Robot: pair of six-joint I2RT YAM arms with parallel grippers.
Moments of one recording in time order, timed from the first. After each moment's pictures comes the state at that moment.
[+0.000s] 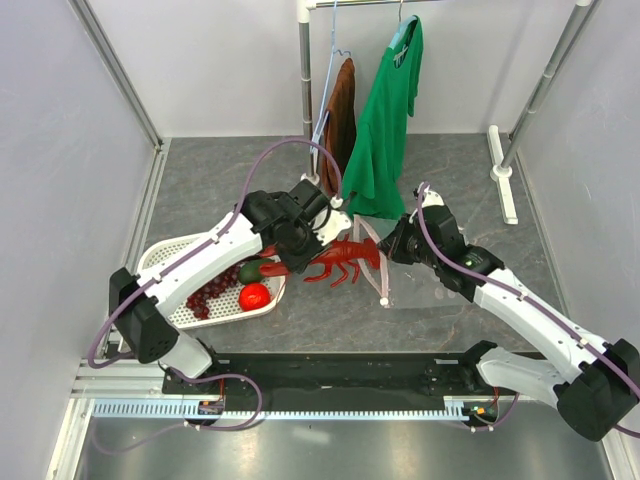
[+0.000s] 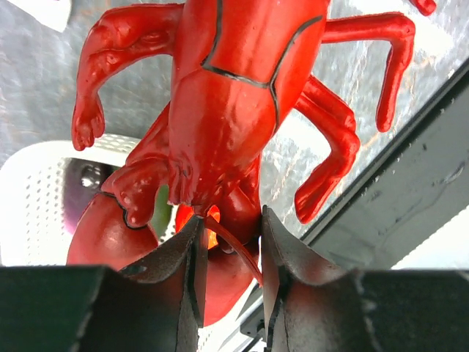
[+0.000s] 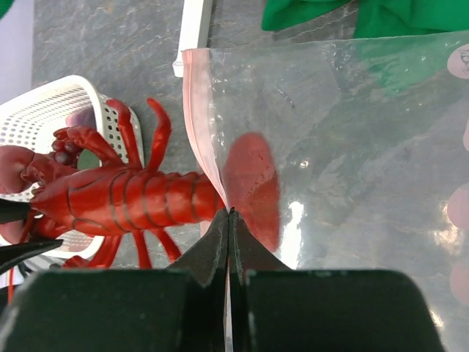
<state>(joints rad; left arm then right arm) -0.81 1.52 1.46 -1.15 0.04 0.23 0.58 1.06 0.82 -0.34 0.02 0.72</state>
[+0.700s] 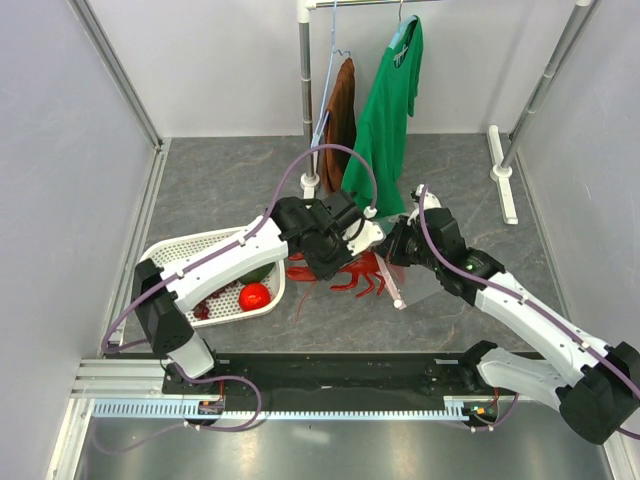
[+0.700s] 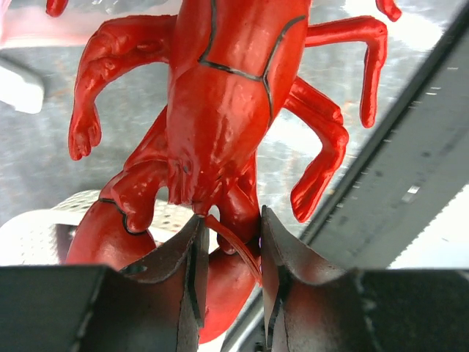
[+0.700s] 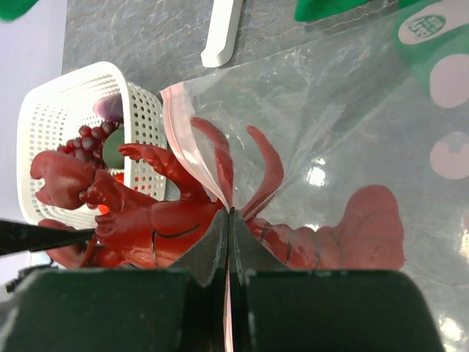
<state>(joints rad) -0.98 1.64 1.59 -1.12 -0.01 0.18 0.59 1.05 0.80 -0.29 -0.05 0.75</state>
